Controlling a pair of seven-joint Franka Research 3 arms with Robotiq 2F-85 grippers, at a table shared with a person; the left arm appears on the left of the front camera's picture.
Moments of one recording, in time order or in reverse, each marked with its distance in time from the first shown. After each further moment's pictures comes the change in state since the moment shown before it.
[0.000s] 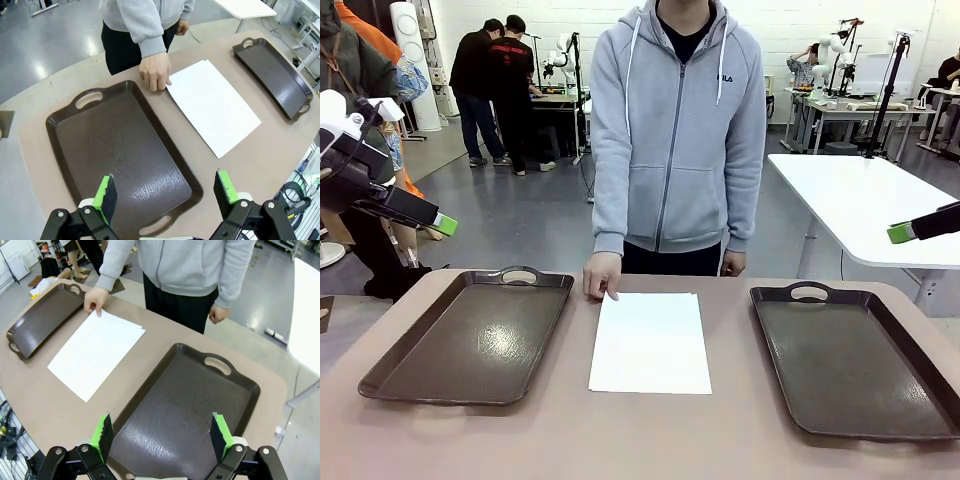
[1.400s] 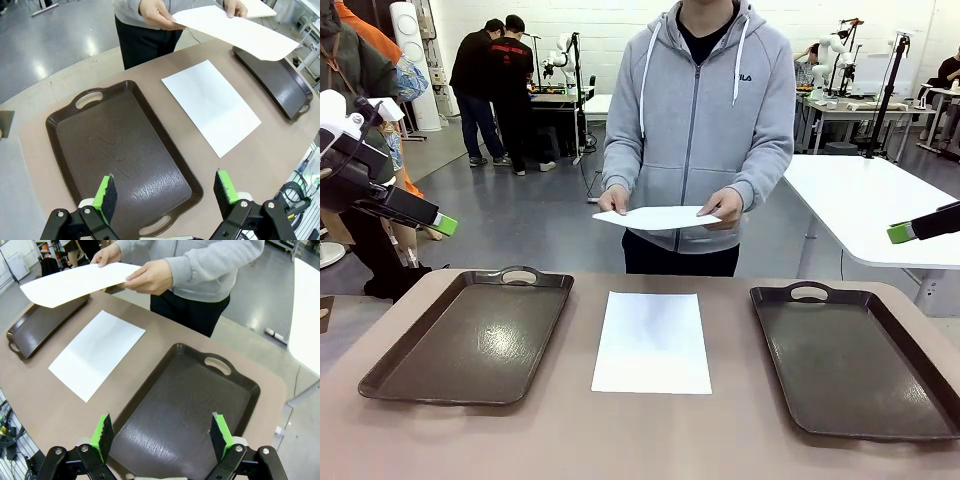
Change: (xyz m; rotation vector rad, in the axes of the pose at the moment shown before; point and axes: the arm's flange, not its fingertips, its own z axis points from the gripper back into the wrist) left arm 0.000 0.000 0.000 0.000 0.000 0.000; right arm 0.000 0.000 0.000 0.000 0.000 0.000
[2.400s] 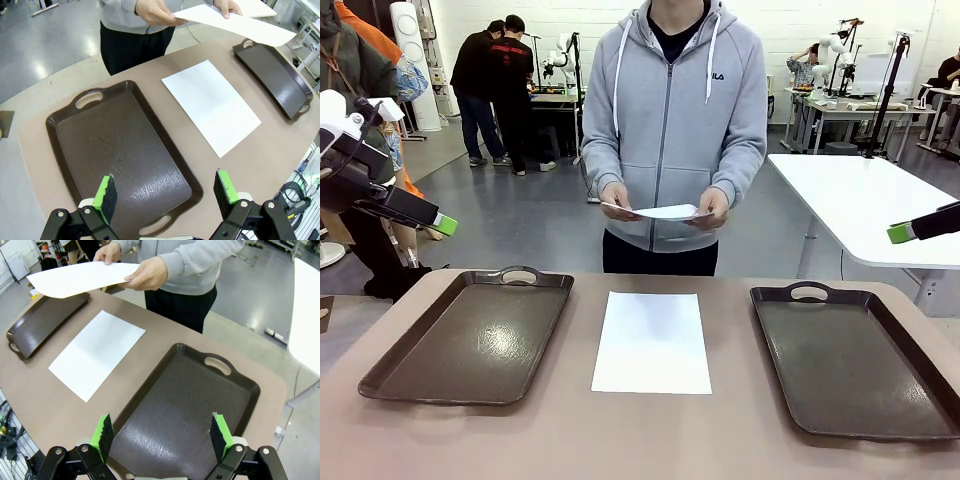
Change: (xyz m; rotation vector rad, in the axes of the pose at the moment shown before) left arm 0.000 0.000 0.000 0.000 0.000 0.000; right arm 0.000 0.000 0.000 0.000 0.000 0.000
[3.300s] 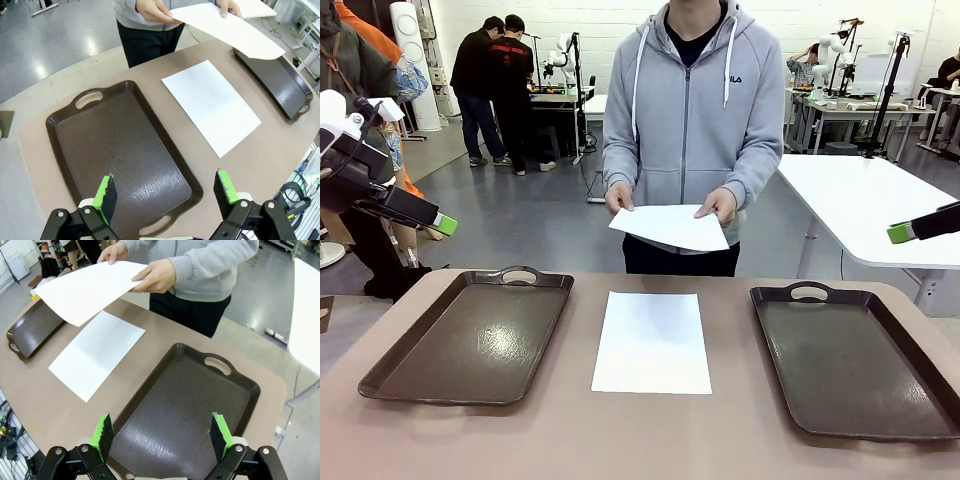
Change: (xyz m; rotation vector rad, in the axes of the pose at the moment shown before) left arm 0.000 0.000 0.000 0.000 0.000 0.000; right arm 0.000 0.000 0.000 0.000 0.000 0.000
